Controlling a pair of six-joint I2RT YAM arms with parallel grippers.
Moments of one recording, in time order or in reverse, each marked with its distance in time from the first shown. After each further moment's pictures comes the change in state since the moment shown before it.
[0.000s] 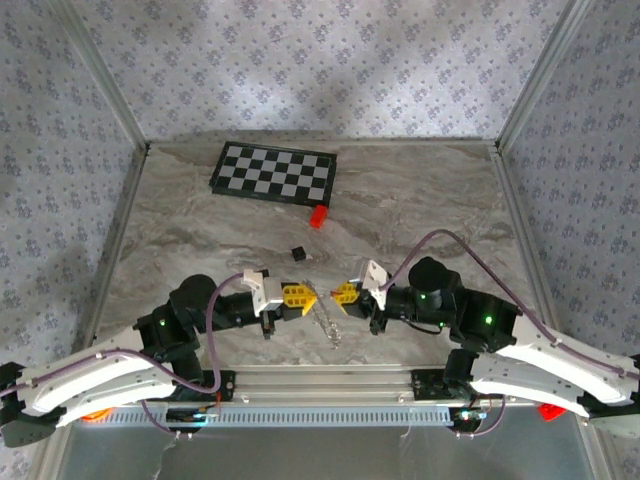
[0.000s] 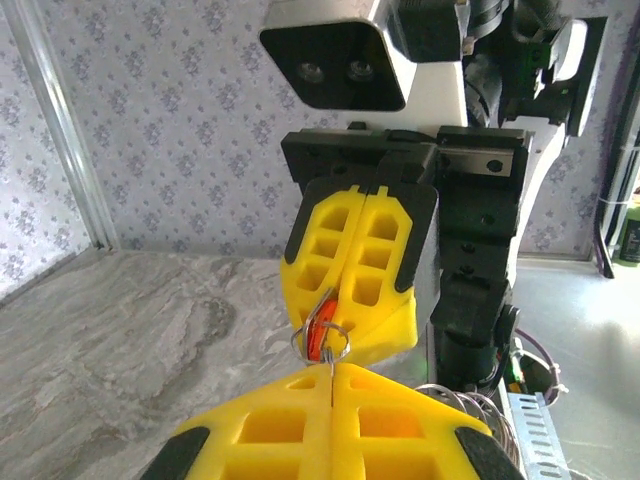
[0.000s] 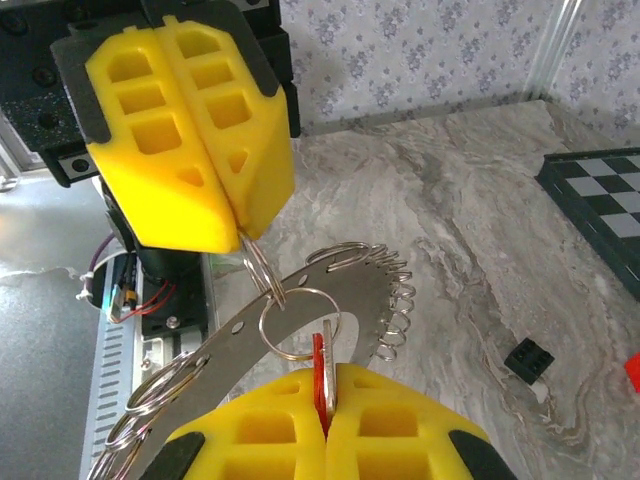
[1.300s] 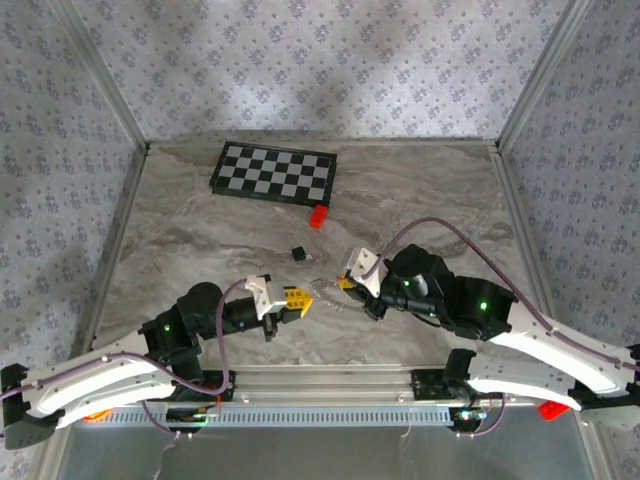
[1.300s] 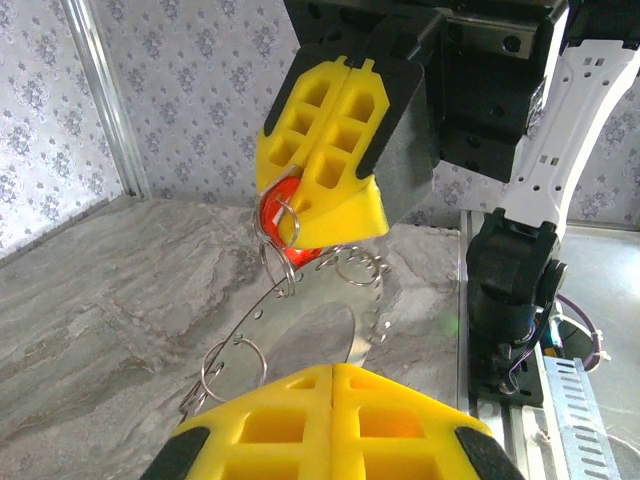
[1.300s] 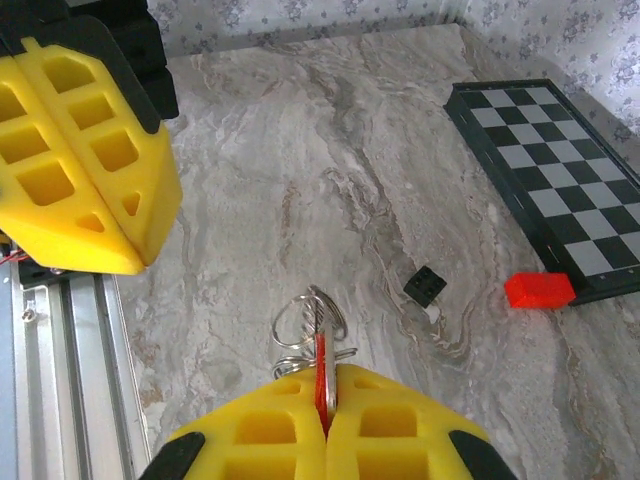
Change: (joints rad) left arm 0.000 -0.032 -0.099 0.003 -0.081 -0.009; right arm -0.008 0.125 0.171 -0.223 0.188 -0.084
